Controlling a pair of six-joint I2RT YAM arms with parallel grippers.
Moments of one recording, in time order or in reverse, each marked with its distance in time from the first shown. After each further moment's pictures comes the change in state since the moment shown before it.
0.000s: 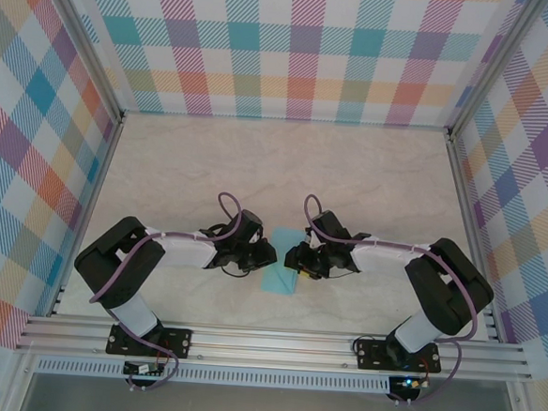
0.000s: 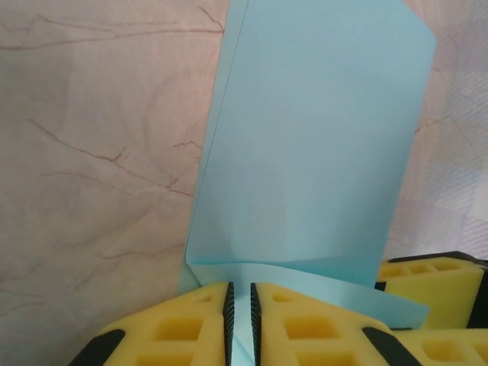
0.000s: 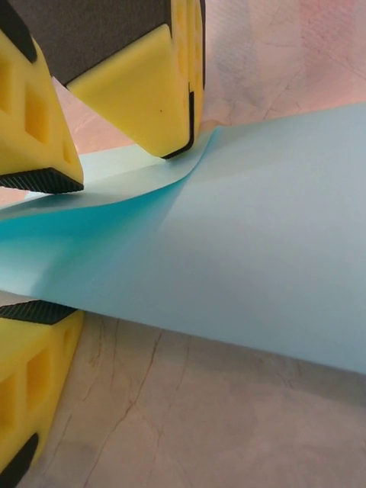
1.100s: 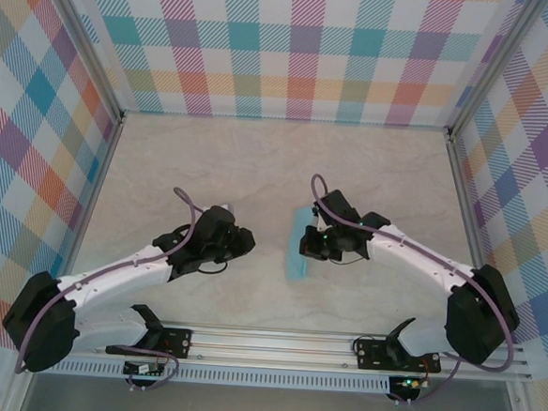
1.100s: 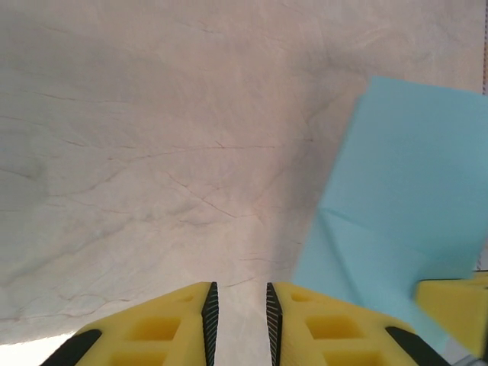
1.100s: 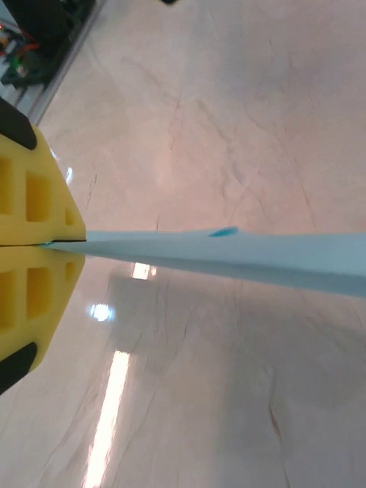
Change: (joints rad) left arm 0.000 -0.536 -0.039 -0.350 -0.311 0.000; right arm 0.001 -0.208 0.291 -0.544 0.243 -0.154
